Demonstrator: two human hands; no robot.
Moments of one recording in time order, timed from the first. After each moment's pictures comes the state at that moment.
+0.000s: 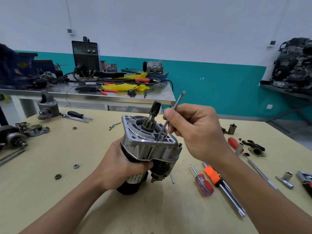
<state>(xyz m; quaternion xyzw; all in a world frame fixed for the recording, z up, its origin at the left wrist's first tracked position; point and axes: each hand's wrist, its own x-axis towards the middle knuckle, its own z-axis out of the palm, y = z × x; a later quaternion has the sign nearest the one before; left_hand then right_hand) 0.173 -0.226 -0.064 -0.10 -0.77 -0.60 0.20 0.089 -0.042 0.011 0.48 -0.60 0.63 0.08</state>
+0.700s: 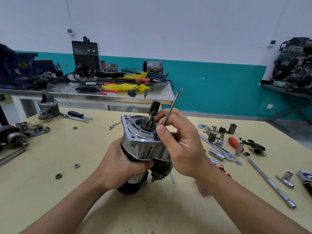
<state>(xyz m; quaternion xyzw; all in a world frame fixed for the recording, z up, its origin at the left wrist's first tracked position) 0.177 -0.219 -0.059 -0.11 -0.76 -0.60 0.23 0.091 -0.061 -0.022 0.53 -0.59 0.59 0.13</state>
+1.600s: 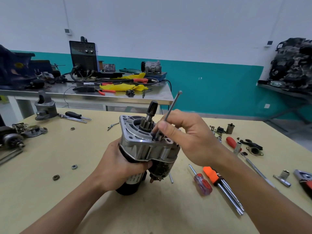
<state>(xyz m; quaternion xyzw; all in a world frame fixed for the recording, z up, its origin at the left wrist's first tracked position) 0.178 -0.220 -0.060 -0.11 -0.76 -0.60 0.23 0.083 -0.037 0.008 0.54 -0.68 0.49 0.06</state>
